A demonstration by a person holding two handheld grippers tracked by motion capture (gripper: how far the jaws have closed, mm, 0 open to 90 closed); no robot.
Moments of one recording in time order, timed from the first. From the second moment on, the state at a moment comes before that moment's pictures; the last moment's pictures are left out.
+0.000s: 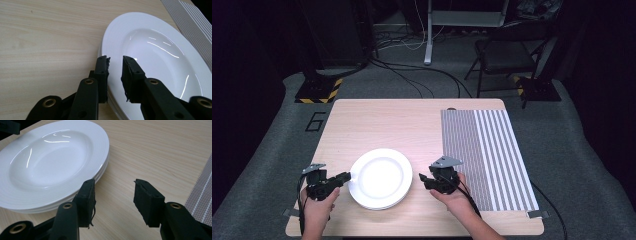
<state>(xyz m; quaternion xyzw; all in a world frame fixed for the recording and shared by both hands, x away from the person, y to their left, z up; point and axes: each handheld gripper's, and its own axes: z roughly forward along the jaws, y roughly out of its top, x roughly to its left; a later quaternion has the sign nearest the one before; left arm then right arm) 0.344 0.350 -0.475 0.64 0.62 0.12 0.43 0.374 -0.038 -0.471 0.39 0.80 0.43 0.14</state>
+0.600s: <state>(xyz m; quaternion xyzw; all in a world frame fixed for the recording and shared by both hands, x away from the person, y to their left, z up) 0.340 0.357 -0.482 0.63 0.63 0.08 0.44 0.387 -0.011 -0.472 0.39 0.80 0.44 0.11</state>
